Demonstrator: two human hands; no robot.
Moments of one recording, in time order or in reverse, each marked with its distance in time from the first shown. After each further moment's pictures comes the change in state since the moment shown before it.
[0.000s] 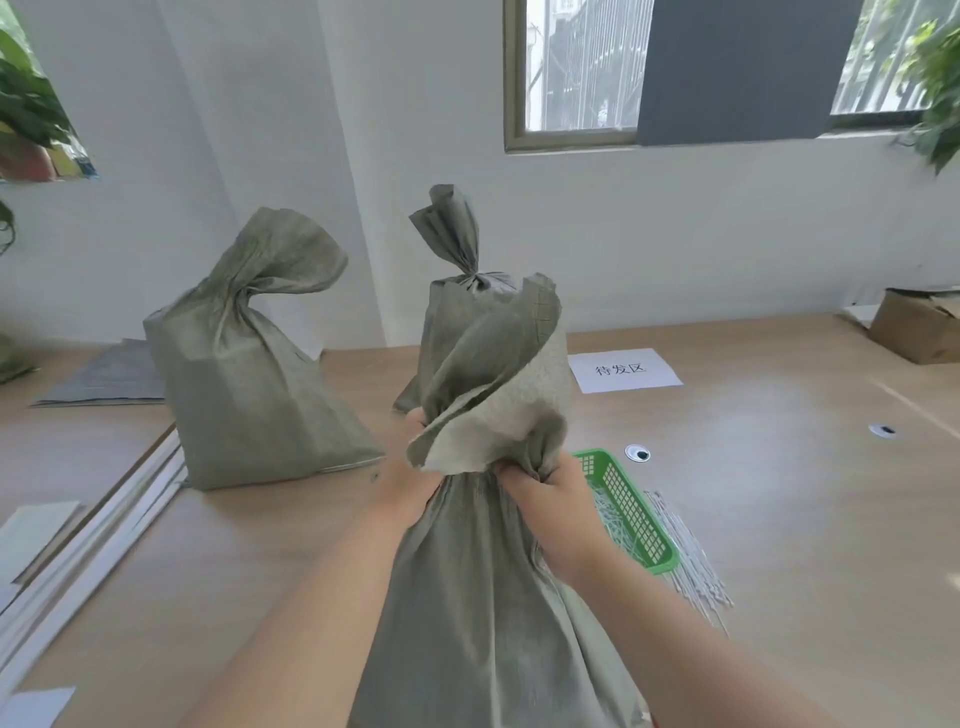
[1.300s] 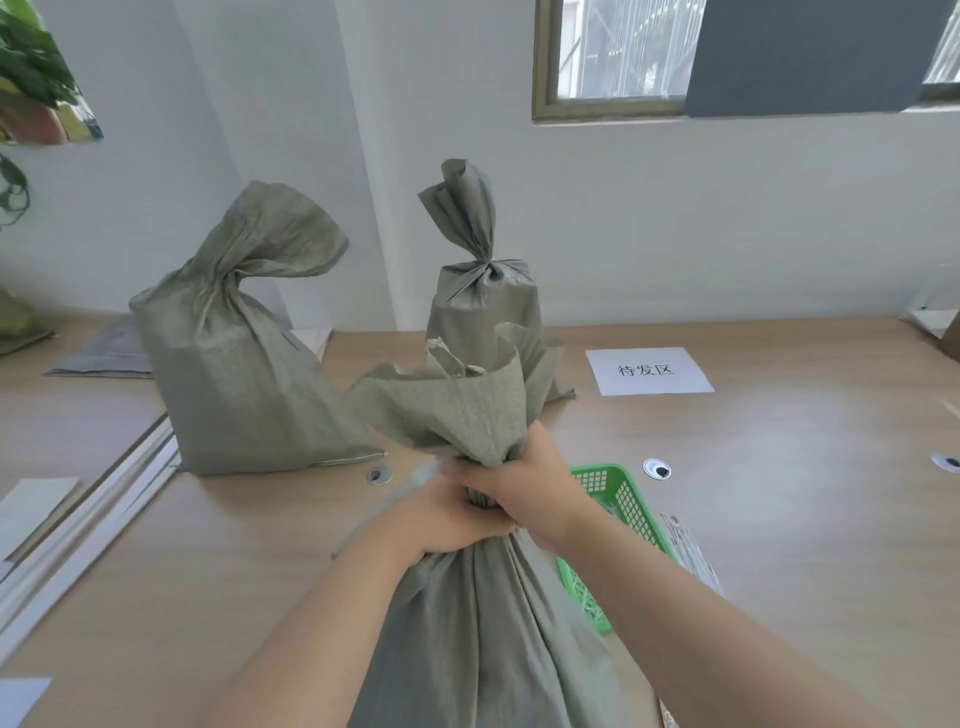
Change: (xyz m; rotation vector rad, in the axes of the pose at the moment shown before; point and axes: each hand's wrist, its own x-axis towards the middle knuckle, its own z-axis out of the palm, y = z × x) left_hand 0.039 0.014 0.044 0.282 -0.330 0.190; right_hand 0.085 -0.015 -0.007 0.006 -0.283 0.021
